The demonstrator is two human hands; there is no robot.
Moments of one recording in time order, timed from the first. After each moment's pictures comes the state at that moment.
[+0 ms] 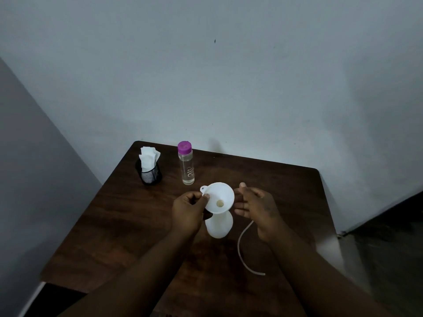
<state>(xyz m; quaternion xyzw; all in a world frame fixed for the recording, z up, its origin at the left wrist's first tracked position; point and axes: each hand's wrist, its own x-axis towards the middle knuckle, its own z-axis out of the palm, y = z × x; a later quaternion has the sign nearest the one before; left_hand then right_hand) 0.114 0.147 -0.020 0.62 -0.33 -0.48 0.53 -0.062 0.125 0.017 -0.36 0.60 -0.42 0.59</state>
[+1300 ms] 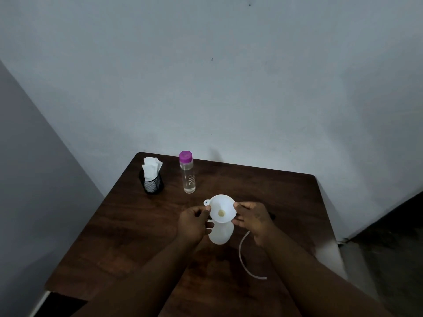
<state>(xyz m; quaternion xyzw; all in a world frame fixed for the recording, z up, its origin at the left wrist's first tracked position) 0.110 0.153 -0.033 0.64 -0.33 -0.52 0.45 -0.061 0.129 -0.004 -0.36 0.60 -0.38 0.60</state>
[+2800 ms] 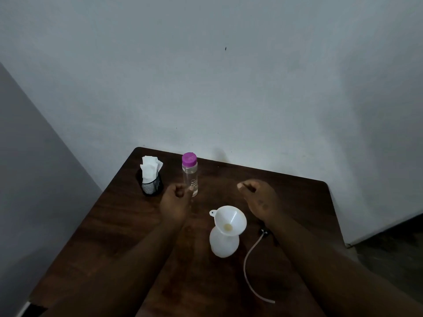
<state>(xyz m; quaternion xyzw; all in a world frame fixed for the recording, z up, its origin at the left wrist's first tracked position) 0.172 0.065 -0.045 0.71 -0.35 -0.36 0.48 -0.057 0.036 0.006 -0.62 0.66 -0.27 0.32</state>
